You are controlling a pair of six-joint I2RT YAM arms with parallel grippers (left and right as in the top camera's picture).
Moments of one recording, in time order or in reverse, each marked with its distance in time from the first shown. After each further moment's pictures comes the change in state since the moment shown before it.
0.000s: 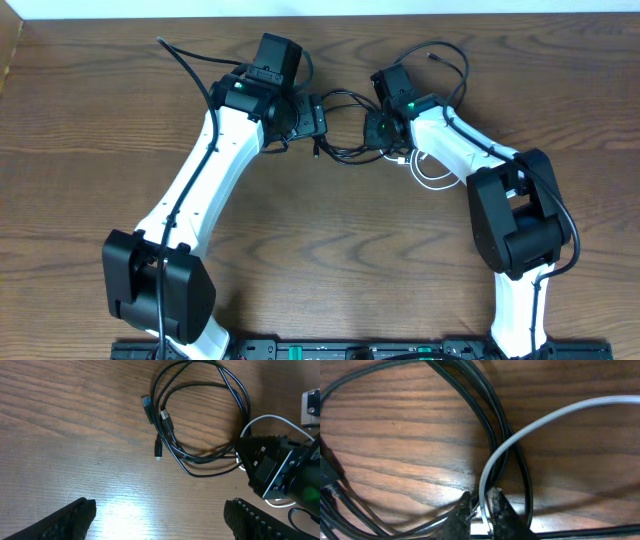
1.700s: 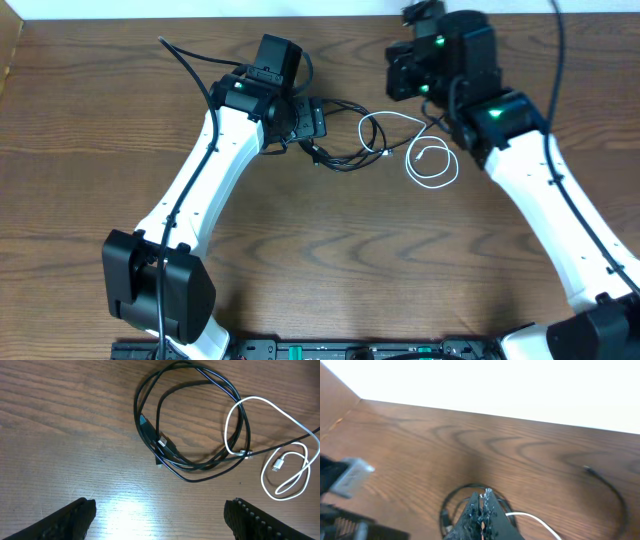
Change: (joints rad) left arm 0.000 0.000 0.000 -0.019 0.000 0.023; right arm -0.063 -0.533 -0.010 0.155 -0.089 -0.282
